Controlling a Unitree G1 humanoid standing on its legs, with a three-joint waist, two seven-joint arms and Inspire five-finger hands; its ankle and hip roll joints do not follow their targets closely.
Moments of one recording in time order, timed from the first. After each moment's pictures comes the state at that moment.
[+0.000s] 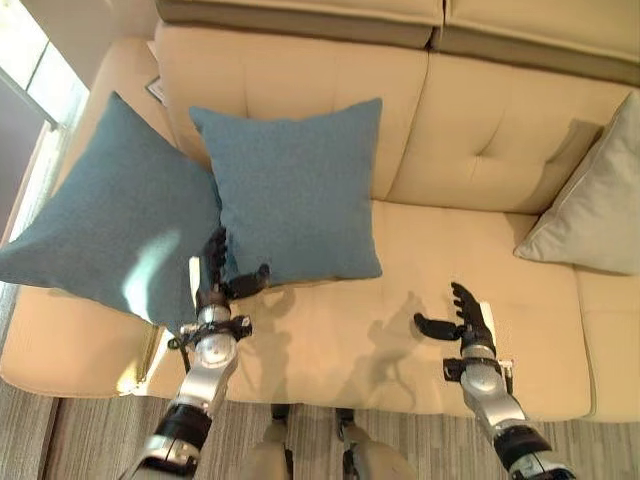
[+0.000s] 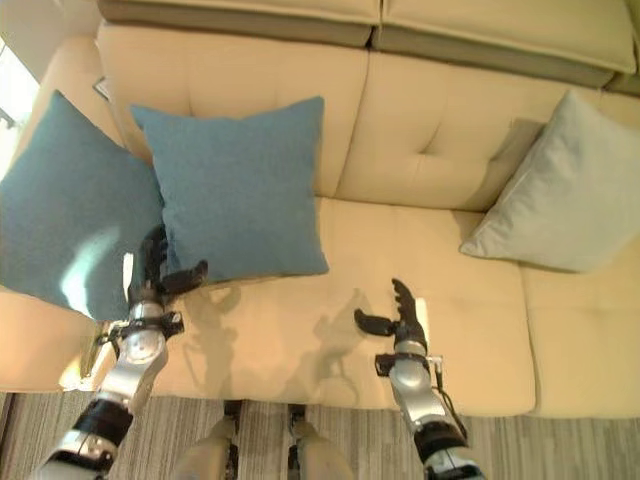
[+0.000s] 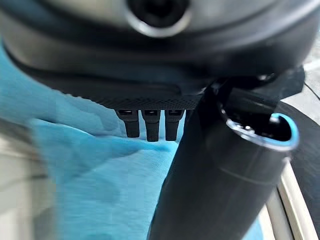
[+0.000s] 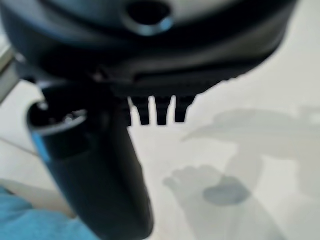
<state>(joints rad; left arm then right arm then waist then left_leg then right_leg) -0.35 0.31 -0.19 0.47 -0.19 -0.18 0.49 -0.32 -0.38 0.19 0.69 0.14 -0.13 -0.39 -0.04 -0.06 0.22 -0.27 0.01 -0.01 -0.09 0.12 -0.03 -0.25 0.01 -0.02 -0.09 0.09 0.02</state>
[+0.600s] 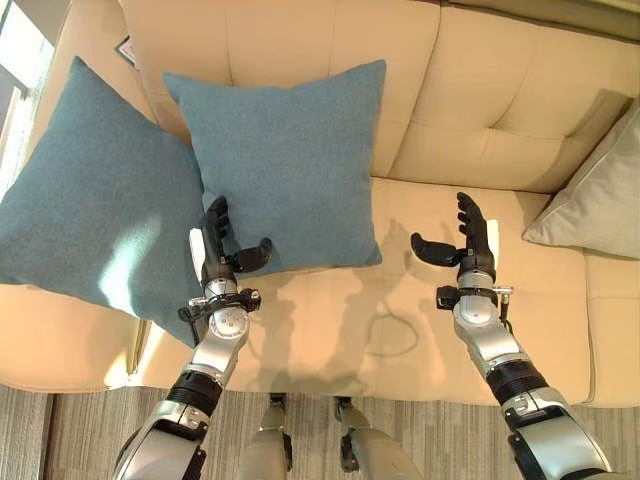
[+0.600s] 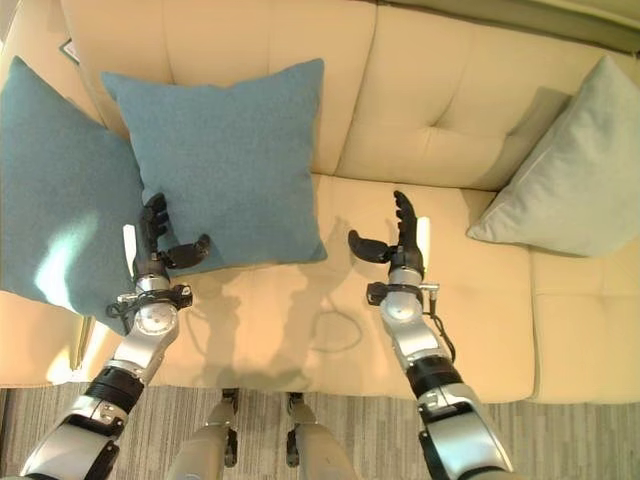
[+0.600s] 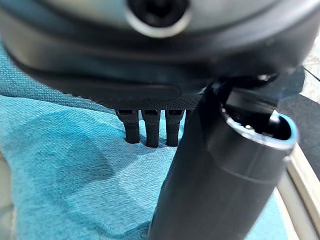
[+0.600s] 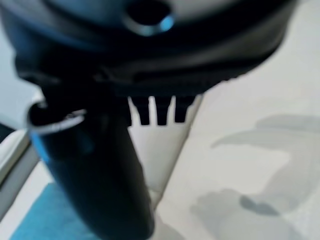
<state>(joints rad) -0.47 0.31 -0.23 0.53 -0.15 -0.17 0.61 -0.54 -0.42 0.23 0.61 0.17 -0.14 -0.47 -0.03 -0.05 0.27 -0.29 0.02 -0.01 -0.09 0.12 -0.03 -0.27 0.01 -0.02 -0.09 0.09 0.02</state>
